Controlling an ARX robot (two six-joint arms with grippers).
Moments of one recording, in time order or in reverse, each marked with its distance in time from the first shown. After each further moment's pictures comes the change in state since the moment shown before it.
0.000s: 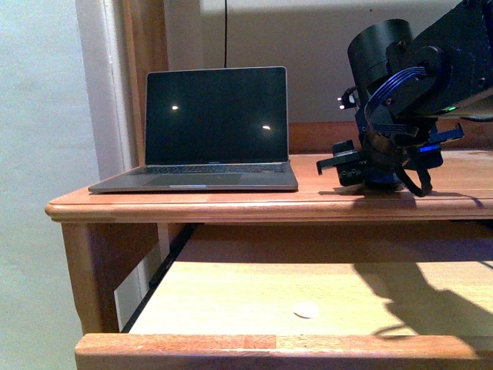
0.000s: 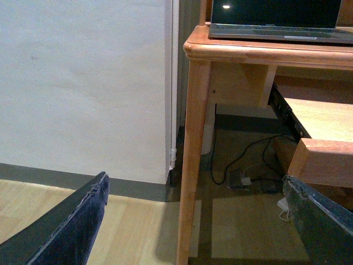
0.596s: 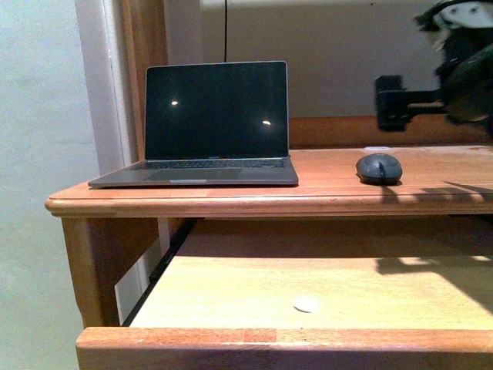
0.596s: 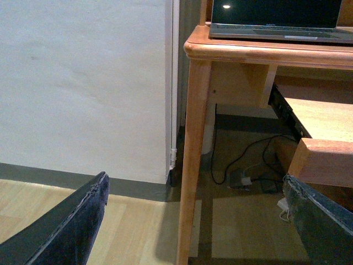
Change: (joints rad) left arm 0.000 0.000 0.000 0.000 0.000 0.000; right arm -0.150 -0.350 -0.379 0.222 -0.425 0.035
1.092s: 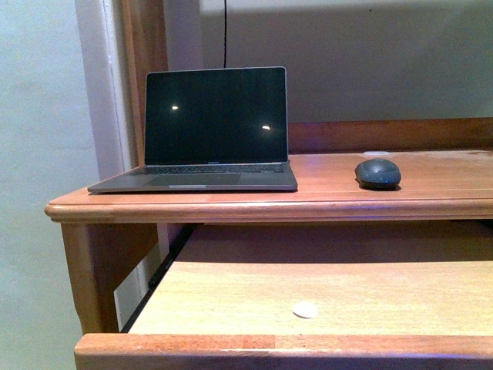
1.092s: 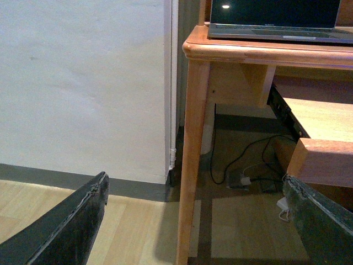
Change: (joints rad) left arm 0.000 0.000 0.000 0.000 0.000 0.000; right arm -0.628 -0.529 -0.723 0.086 -0.951 -0.099
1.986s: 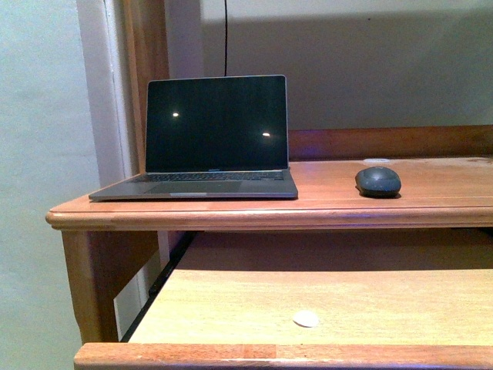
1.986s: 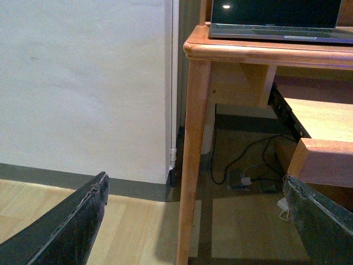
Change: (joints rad) left arm 0.000 0.000 0.000 0.000 0.000 0.000; right arm 0.030 -0.105 -0.272 -0.152 -0.177 -0.446
